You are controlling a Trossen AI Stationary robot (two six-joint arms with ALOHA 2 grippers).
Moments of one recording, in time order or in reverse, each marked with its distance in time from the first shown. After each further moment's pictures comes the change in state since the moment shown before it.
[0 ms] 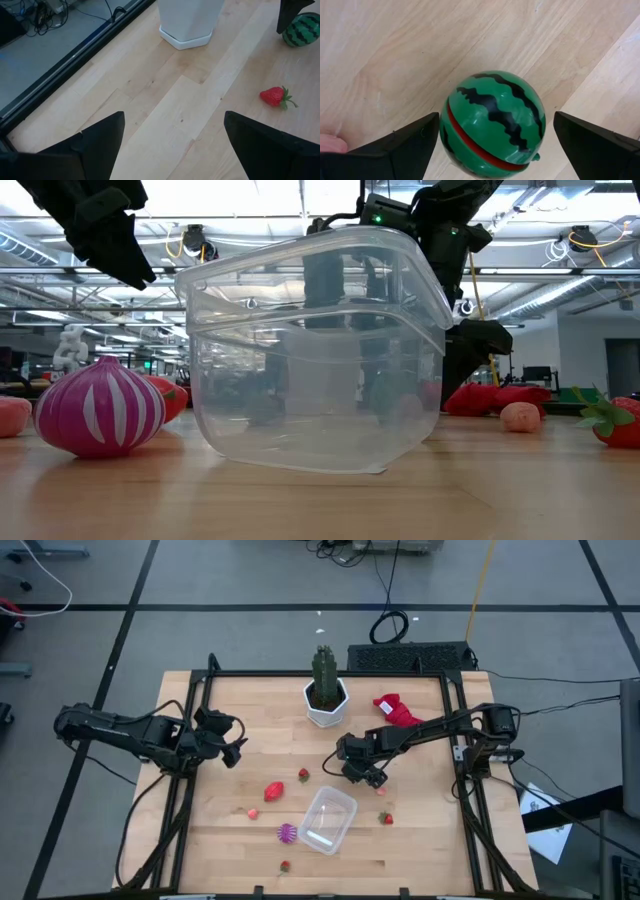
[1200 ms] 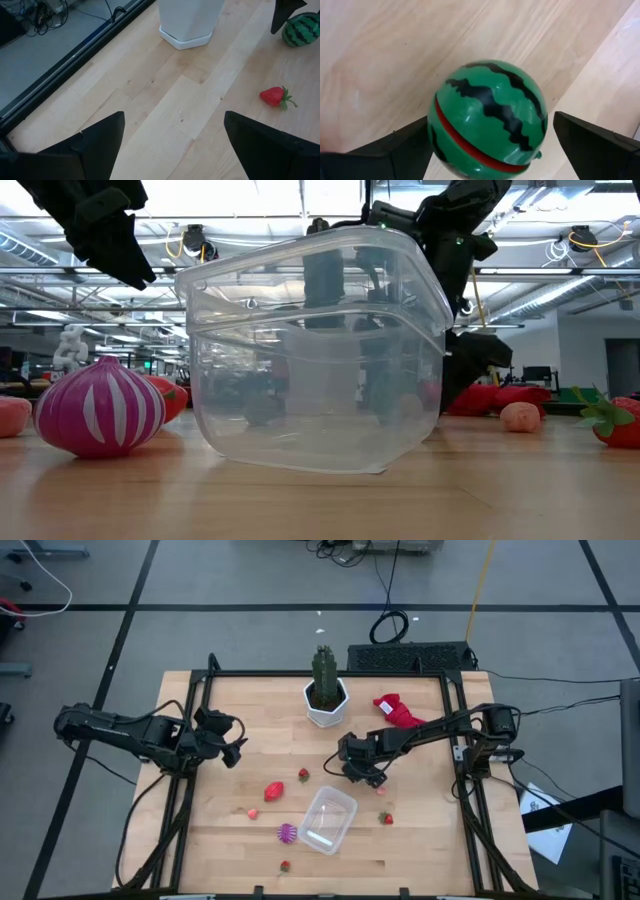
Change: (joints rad) left arm 0.000 0.000 0.000 0.000 0.000 0.000; right arm 0.001 -0.001 -0.050 0.075 0.049 0.024
